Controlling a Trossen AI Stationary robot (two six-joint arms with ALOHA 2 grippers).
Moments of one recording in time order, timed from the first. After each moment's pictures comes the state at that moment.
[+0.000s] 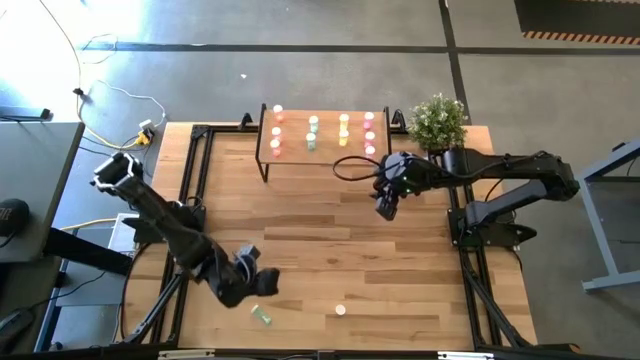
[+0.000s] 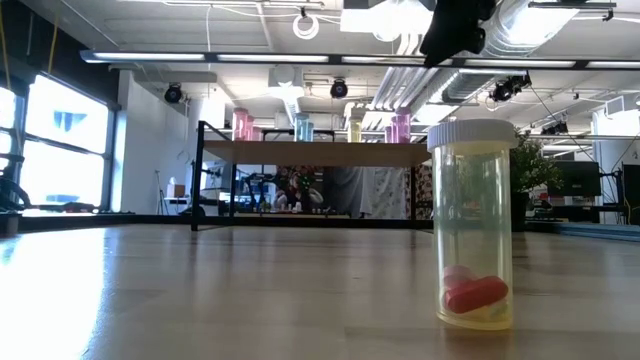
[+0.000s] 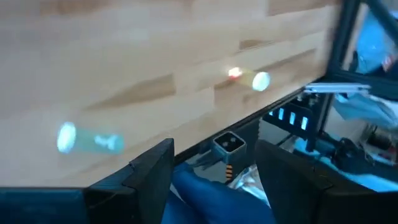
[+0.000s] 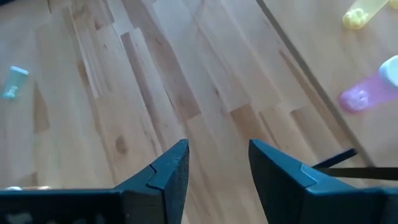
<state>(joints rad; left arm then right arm) -0.59 1.40 1.07 -0.57 -0.27 -2.05 -0.02 1.27 1.26 -0.90 0.14 0.38</state>
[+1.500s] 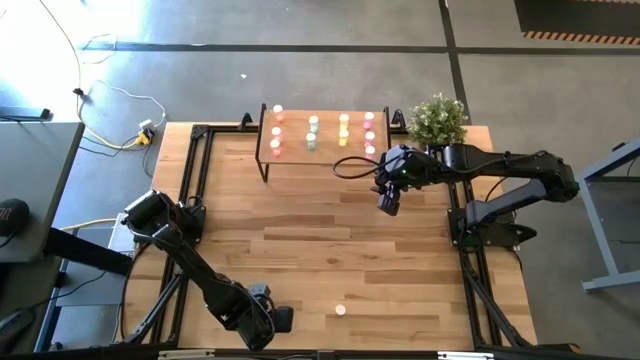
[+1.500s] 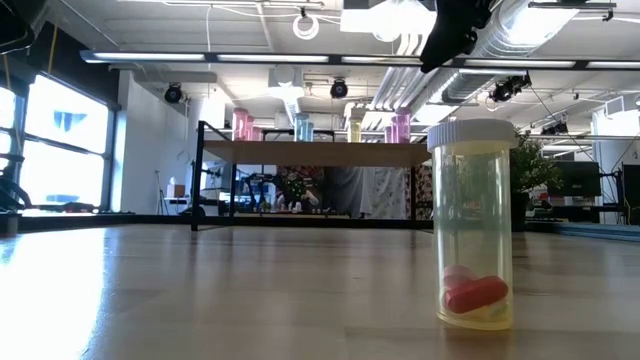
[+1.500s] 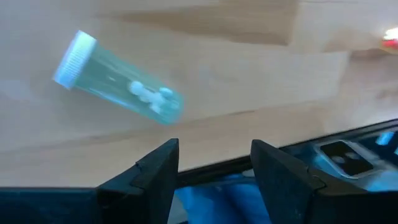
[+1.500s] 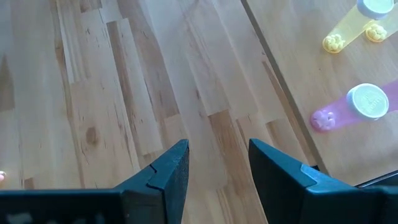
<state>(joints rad) -0.69 1.87 1.25 -0.54 -0.13 -2.34 -0.07 1.26 1.26 -0.90 0.15 0.17</state>
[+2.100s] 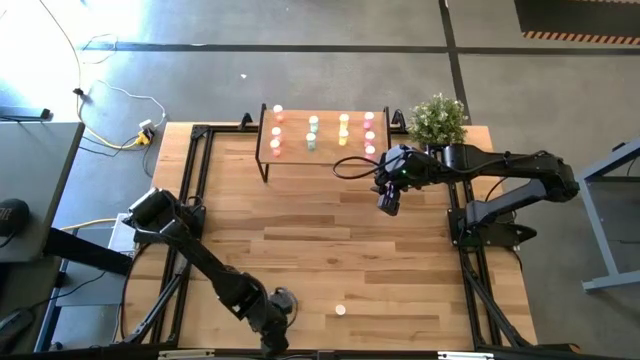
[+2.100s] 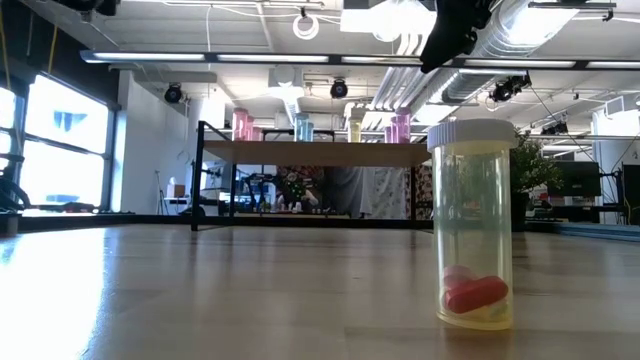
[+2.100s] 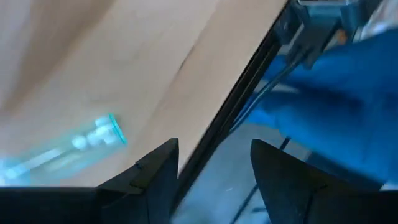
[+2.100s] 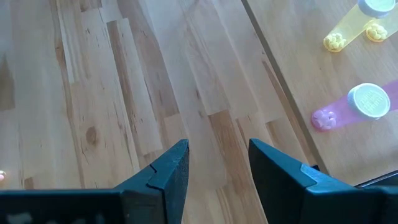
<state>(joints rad) -0.62 1.88 1.25 -0.43 0.14 -1.39 -0.07 1.26 1.26 -0.90 0.15 0.17</state>
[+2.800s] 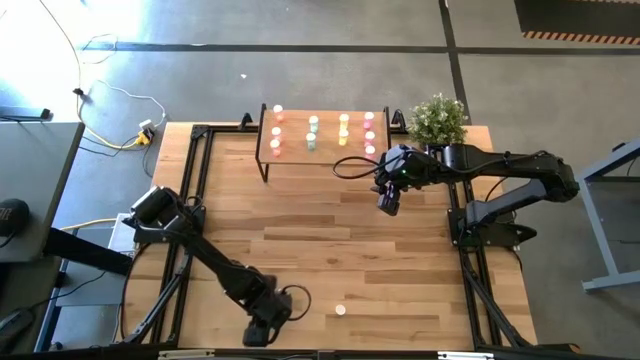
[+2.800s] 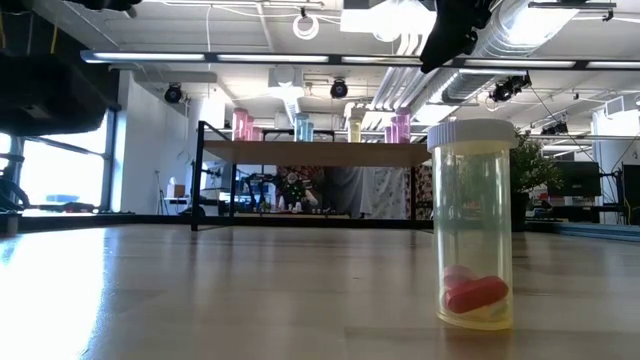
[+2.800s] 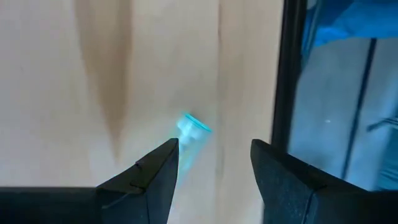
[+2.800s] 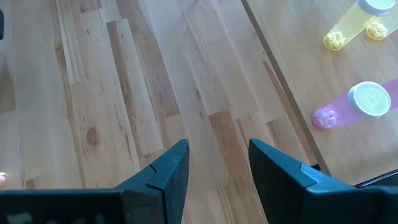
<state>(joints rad) -0.56 1.88 1.25 -0.63 0.23 -0.70 -0.07 1.26 1.26 -0.90 0.15 0.18</state>
